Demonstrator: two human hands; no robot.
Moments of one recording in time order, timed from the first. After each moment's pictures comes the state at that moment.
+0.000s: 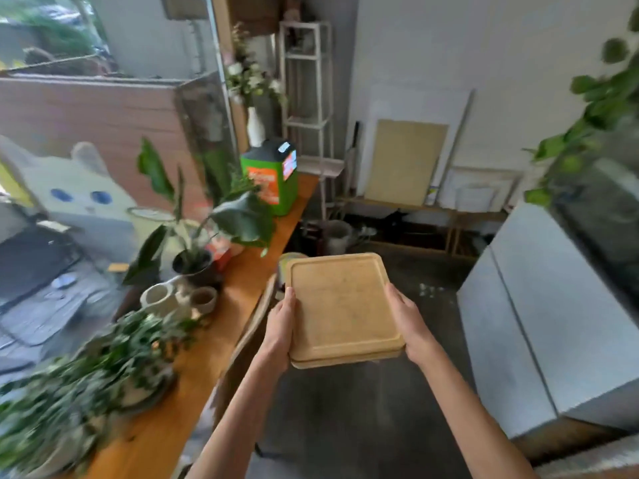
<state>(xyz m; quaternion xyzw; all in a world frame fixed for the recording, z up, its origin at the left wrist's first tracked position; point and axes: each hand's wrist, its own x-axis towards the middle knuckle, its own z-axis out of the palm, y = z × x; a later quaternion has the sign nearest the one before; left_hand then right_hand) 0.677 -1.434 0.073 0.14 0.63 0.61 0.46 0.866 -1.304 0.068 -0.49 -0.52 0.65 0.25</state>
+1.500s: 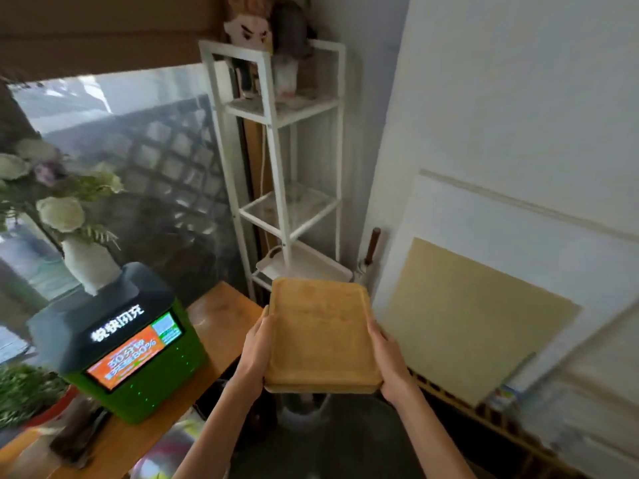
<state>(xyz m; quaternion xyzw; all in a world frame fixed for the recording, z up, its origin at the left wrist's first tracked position) 0.391 -0.375 0.085 0.00 0.70 0.64 0.31 0.514 -0.204 0.053 -0.46 -0.52 0.71 0.12</state>
